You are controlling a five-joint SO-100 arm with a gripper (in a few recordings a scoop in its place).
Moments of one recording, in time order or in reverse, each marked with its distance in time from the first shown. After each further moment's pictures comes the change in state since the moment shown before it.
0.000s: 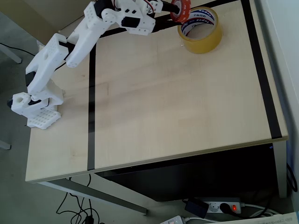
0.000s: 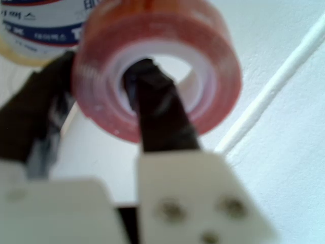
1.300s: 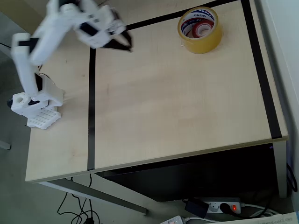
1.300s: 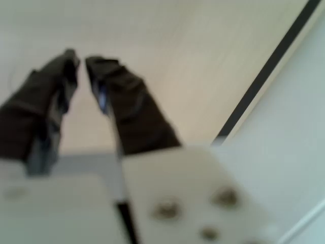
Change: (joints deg) arm 9.9 43.2 38.2 34.3 6.7
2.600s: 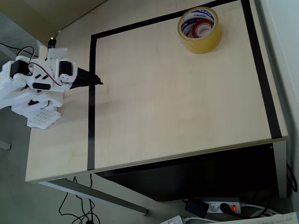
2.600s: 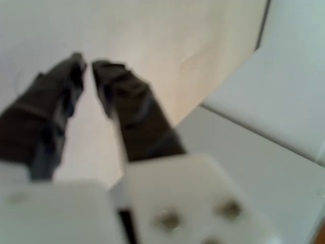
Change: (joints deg) arm 0.7 119.1 135.0 -45.9 14.2
